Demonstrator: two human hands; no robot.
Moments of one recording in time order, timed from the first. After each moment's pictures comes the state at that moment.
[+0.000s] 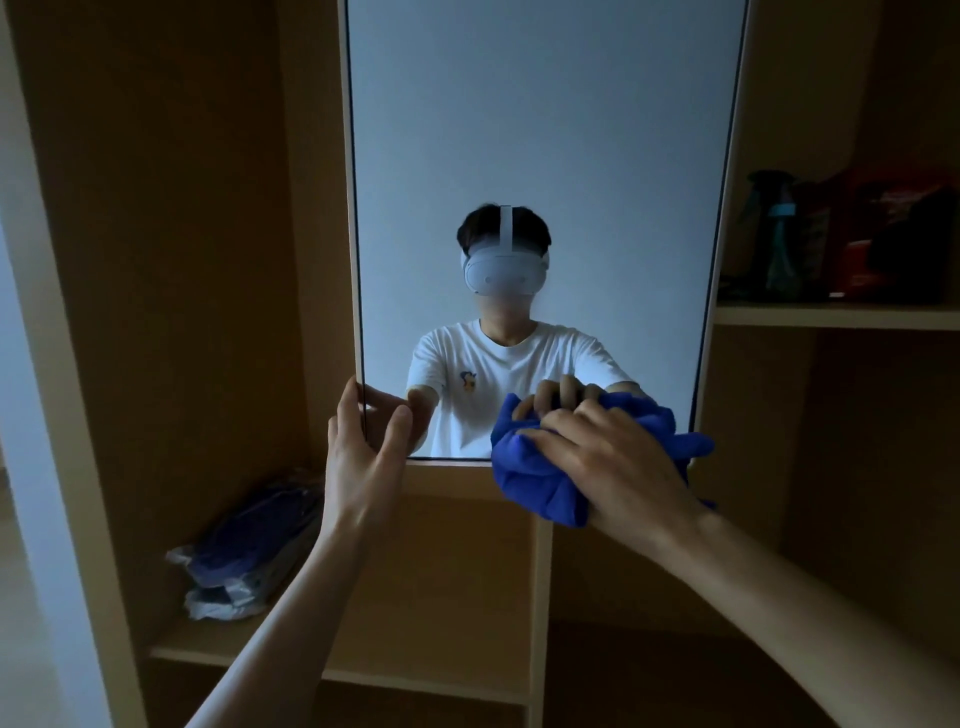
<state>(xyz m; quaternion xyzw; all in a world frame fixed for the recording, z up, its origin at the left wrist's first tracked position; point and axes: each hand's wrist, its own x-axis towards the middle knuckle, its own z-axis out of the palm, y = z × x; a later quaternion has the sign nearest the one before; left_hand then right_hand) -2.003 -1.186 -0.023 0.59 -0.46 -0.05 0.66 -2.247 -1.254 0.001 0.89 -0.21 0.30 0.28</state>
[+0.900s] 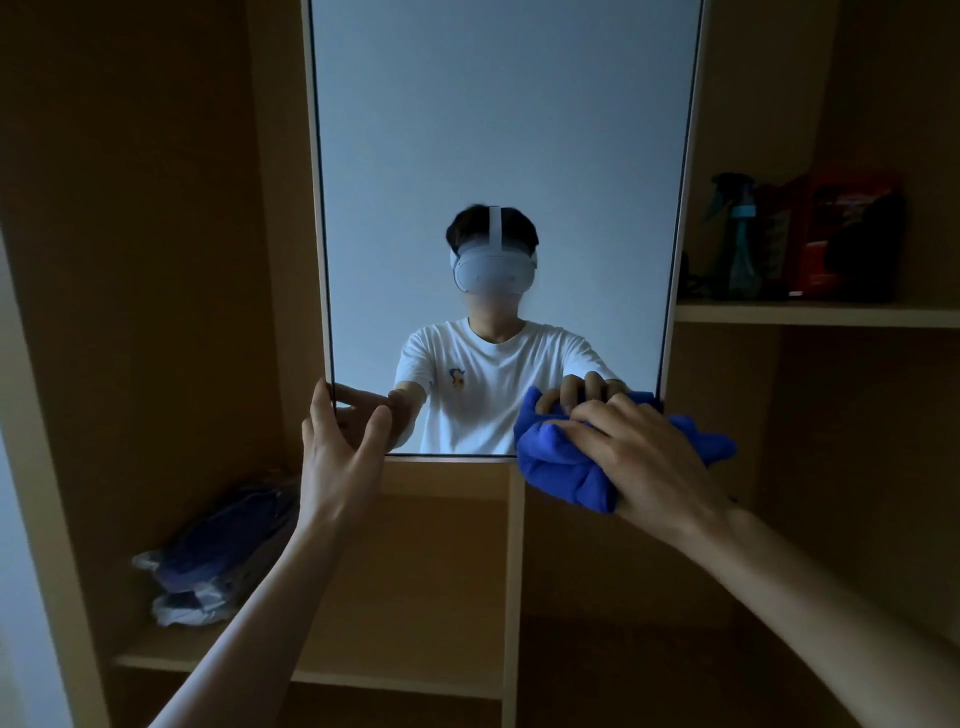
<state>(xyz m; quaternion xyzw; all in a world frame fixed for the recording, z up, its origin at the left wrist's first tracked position) -2.016 -1.186 -0.018 0.62 -0.45 -0.05 0.64 -2.299 -1.260 0.003 0.88 -0.26 0.30 0.25</state>
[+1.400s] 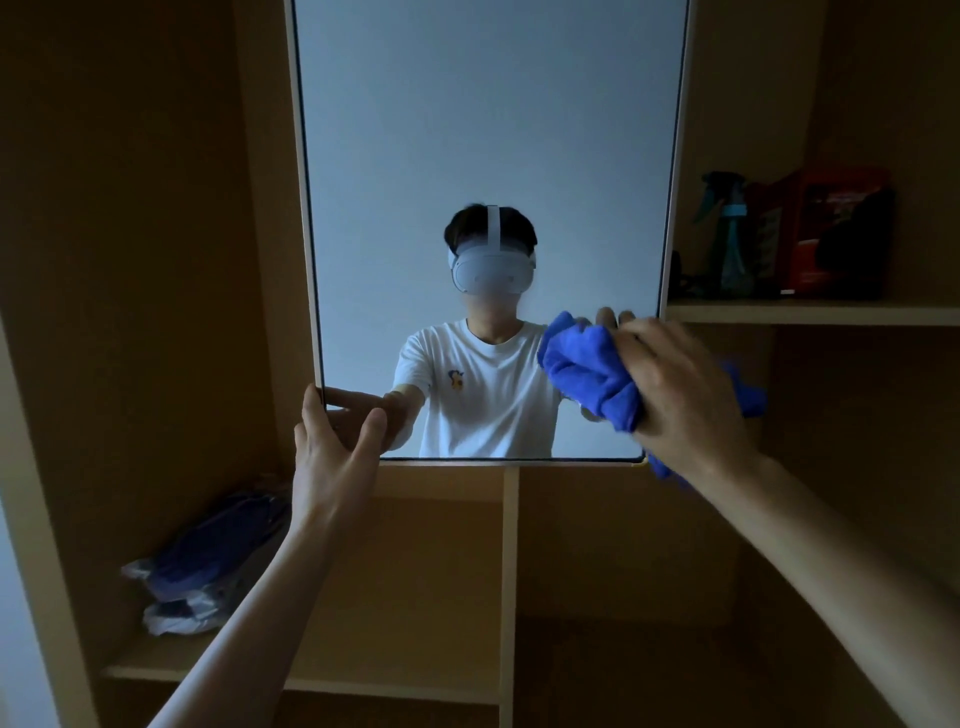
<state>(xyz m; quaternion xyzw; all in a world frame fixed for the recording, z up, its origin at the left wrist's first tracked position) -2.016 -1.188 -0.015 0.64 -0.45 -0.04 0.62 -2.316 -1.271 0.050 0.78 -0.30 0.44 0.32</state>
